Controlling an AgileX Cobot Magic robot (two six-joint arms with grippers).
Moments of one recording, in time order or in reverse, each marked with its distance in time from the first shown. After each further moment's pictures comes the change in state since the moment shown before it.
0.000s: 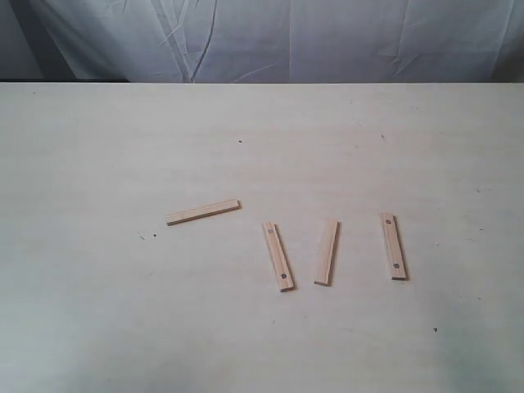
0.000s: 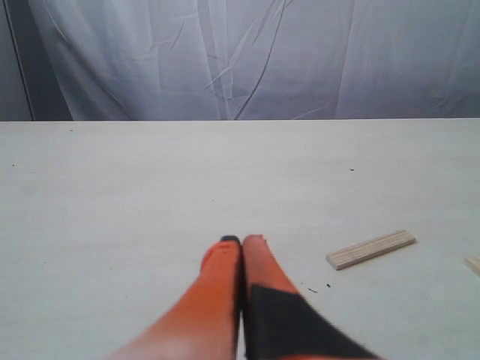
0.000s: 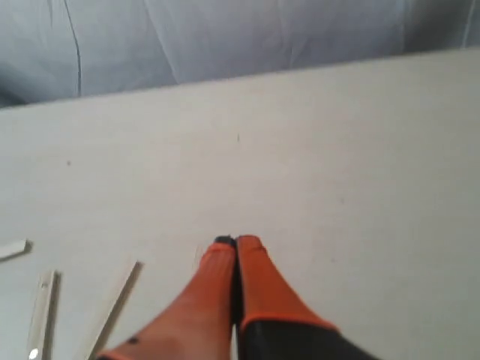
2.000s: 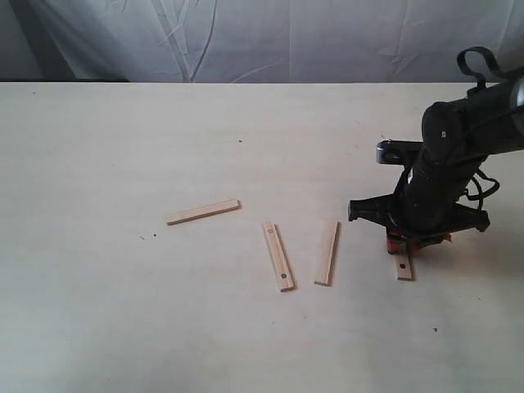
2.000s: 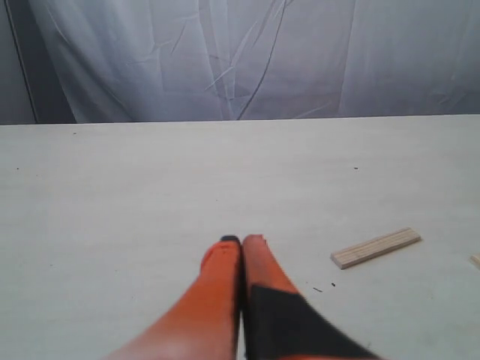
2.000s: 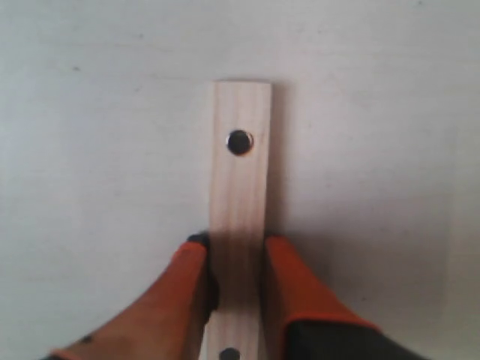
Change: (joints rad) left arm 0.000 0.000 0.000 0.015 0.000 0.000; right arm 0.274 1.435 -0.586 -0.157 0.164 0.328
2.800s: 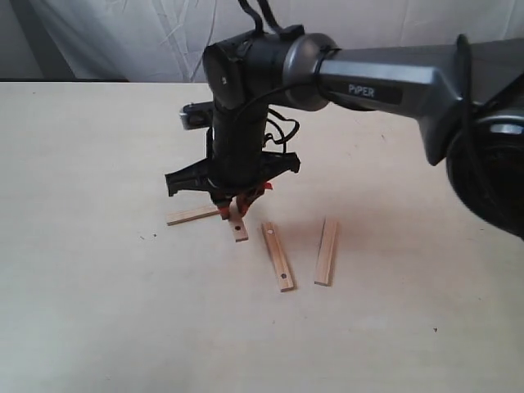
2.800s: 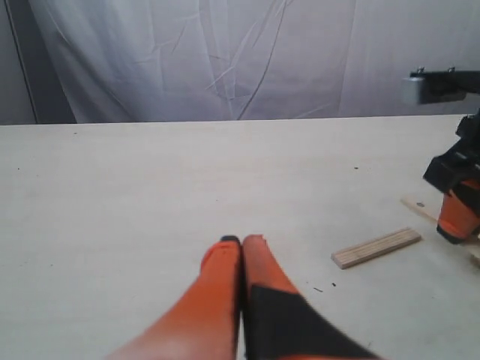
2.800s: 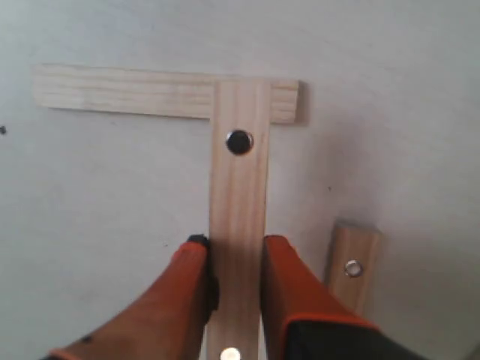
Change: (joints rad) left arm 0.000 0.000 0.000 0.001 0.000 0.000; right arm 0.421 0.345 -0.843 0.052 0.450 -0.010
